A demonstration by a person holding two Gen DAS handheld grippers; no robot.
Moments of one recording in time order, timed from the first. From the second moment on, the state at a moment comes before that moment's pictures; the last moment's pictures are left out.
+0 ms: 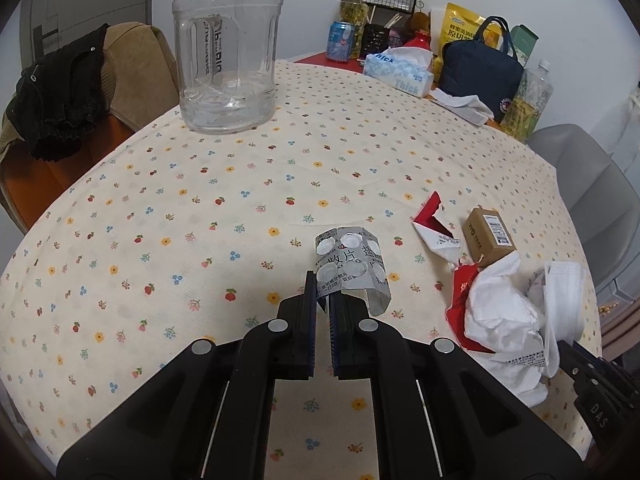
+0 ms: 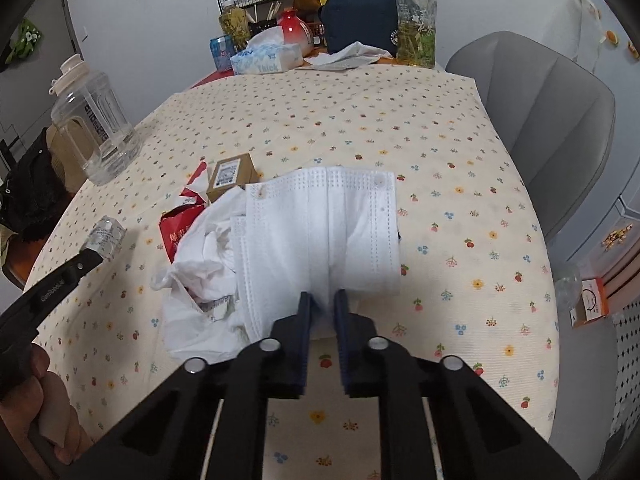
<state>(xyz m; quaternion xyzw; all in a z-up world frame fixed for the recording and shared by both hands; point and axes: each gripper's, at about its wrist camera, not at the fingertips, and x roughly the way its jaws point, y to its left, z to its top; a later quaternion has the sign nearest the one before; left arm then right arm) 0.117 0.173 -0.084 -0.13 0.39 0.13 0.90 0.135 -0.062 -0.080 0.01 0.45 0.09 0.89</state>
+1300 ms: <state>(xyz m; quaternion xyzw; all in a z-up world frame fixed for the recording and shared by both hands) 0.091 0.033 -0.021 -0.07 0.34 0.01 0.94 0.056 -0.165 0.003 0.05 0.36 0.02 0.93</state>
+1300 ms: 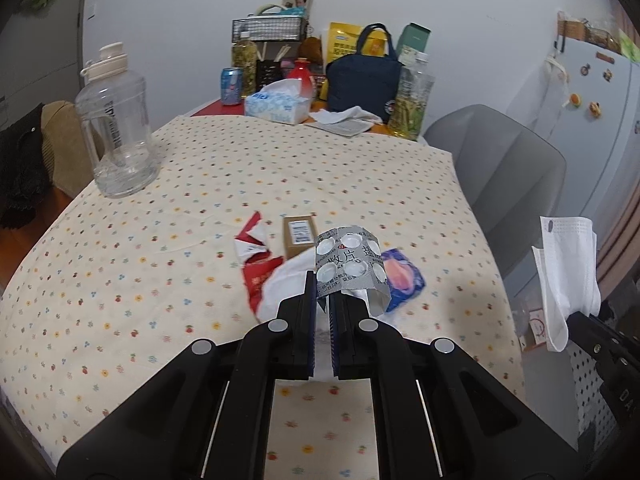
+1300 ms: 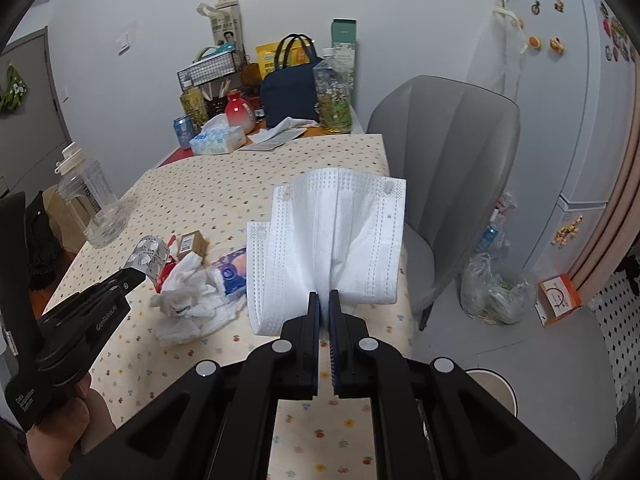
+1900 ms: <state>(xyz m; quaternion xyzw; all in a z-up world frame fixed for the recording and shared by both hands) 0.099 -0.083 -0.028 -0.01 0.36 -0.07 0.93 0.028 -0.269 -0.011 0.10 0.37 -0.07 0.92</state>
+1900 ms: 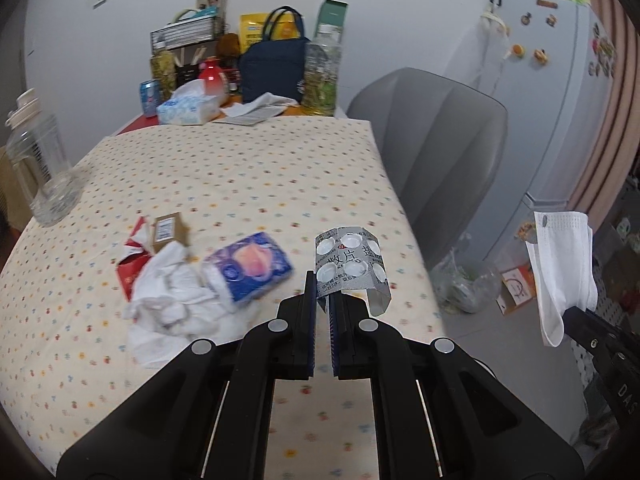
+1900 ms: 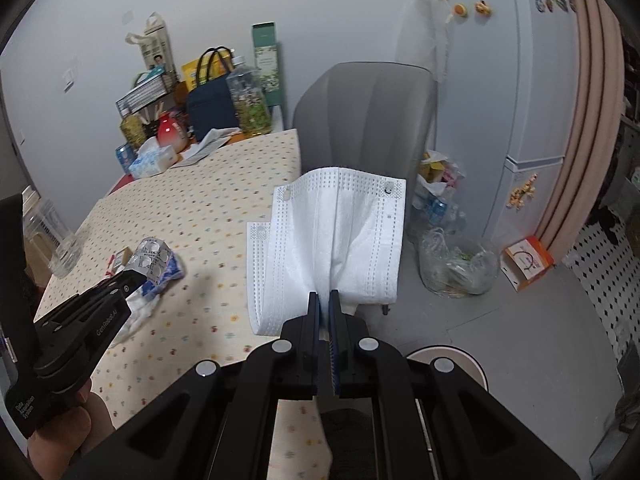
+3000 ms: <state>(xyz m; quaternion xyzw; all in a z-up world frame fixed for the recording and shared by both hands) 0.103 -0.274 -0.086 0.10 0.41 -0.19 0.89 -0.001 -0.427 -0.086 0.19 0.41 -0.18 0.87</state>
